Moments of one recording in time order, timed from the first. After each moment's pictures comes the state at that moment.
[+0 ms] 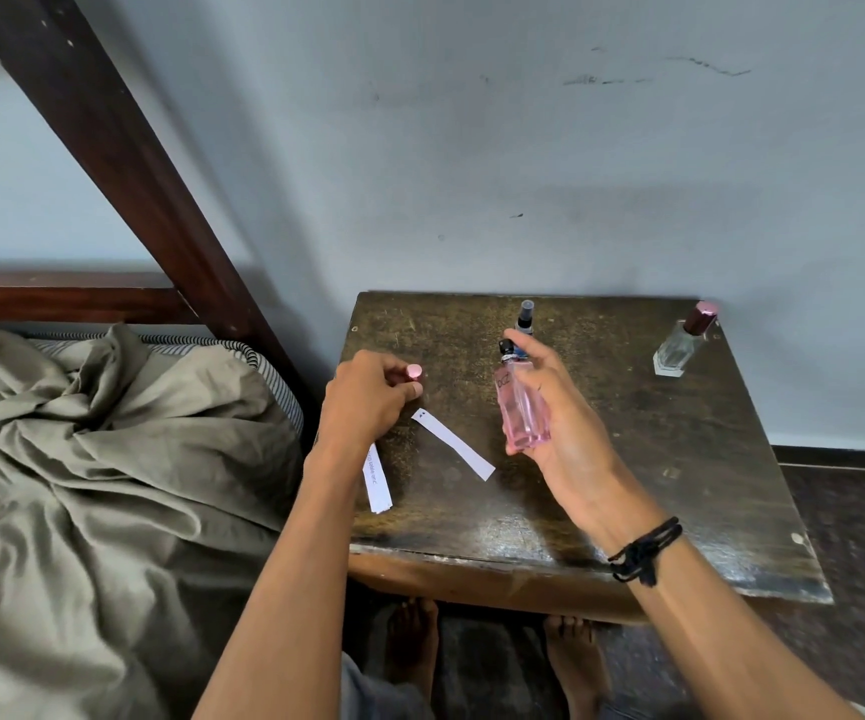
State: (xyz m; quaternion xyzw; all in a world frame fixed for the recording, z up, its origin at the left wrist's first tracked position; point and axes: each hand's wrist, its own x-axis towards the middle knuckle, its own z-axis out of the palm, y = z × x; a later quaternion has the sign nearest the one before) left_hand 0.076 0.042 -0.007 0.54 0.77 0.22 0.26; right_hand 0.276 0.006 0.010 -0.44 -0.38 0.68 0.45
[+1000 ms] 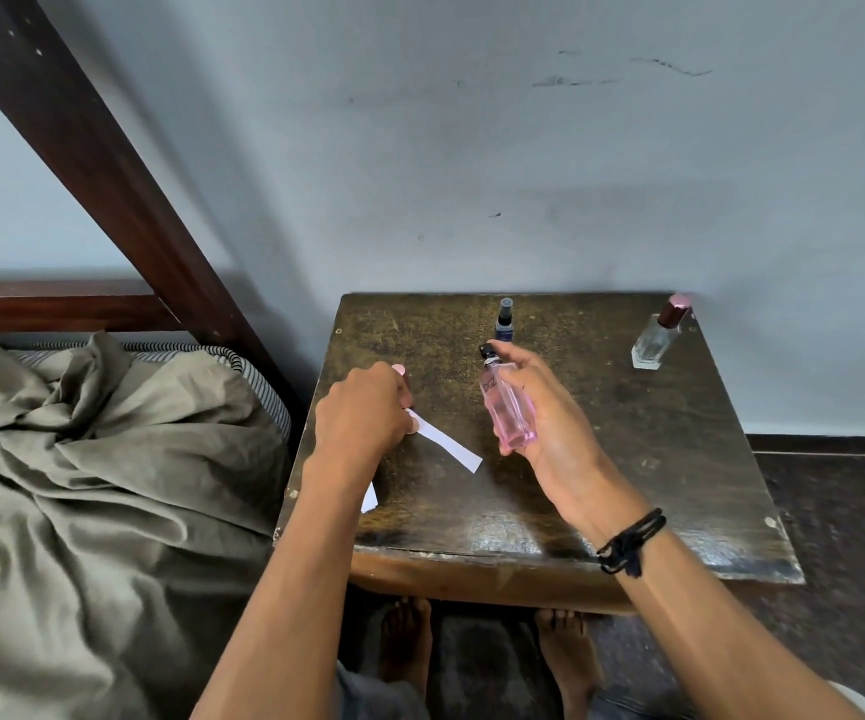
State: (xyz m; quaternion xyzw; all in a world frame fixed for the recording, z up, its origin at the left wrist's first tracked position) left_hand 0.101 0.028 0.007 0.59 0.78 0.05 0.18; right_hand 0.283 0.005 0.008 -0.47 -0.38 0.66 0.45
